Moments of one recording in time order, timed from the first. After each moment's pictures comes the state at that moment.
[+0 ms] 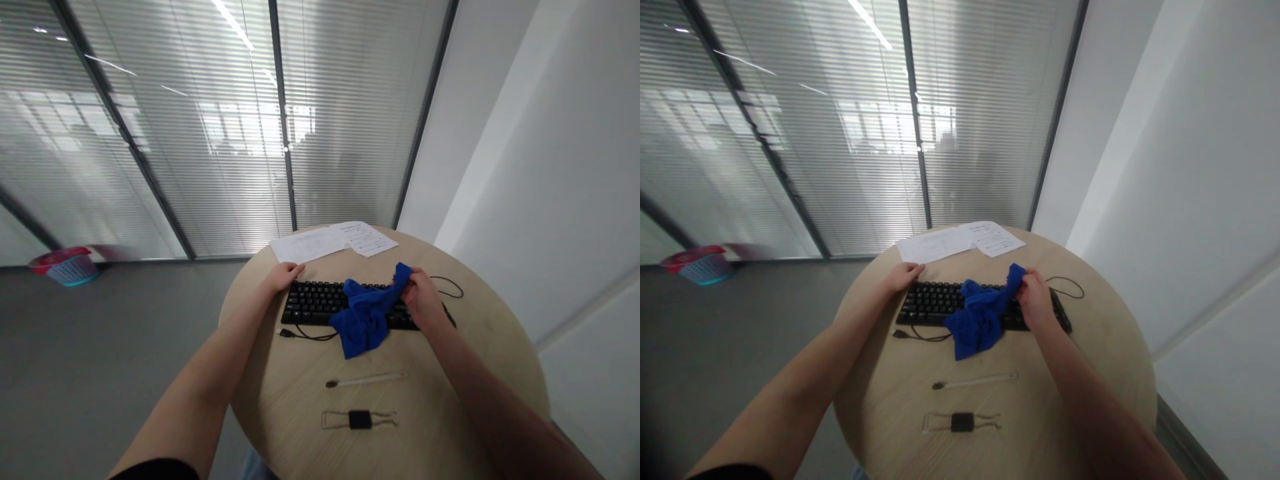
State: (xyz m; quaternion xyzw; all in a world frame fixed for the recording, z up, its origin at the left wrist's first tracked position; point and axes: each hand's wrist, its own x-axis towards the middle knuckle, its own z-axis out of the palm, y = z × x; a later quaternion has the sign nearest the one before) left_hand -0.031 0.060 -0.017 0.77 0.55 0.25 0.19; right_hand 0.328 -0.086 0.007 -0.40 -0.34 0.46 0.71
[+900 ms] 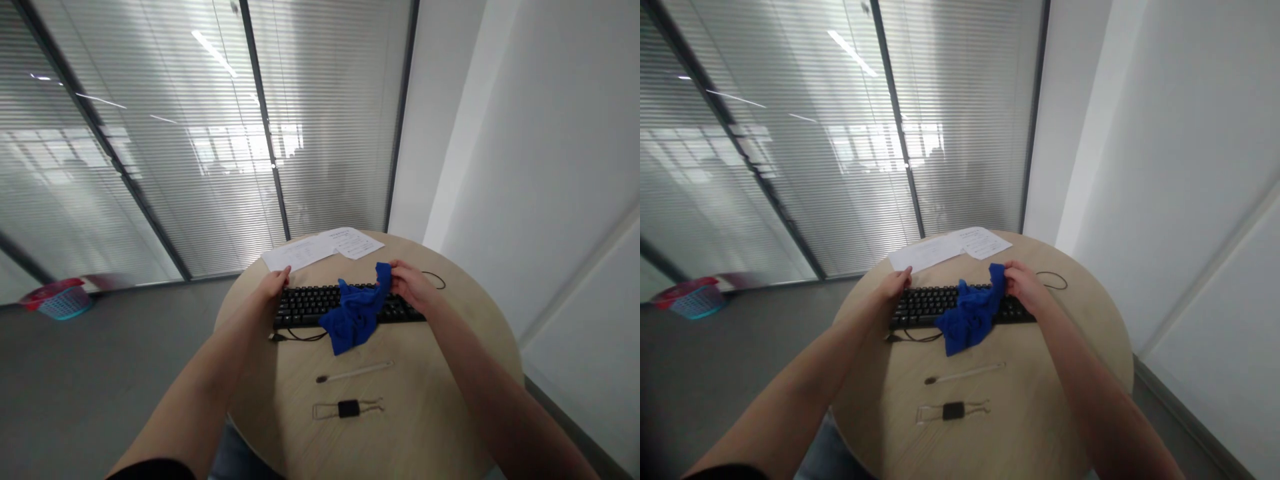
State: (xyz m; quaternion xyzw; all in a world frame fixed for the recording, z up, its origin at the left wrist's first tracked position) left_hand -0.029 0.063 -0.013 0.72 0.61 0.26 0.21; right_hand 0.356 -0.100 0.041 -0.40 -0.42 0.56 0.60
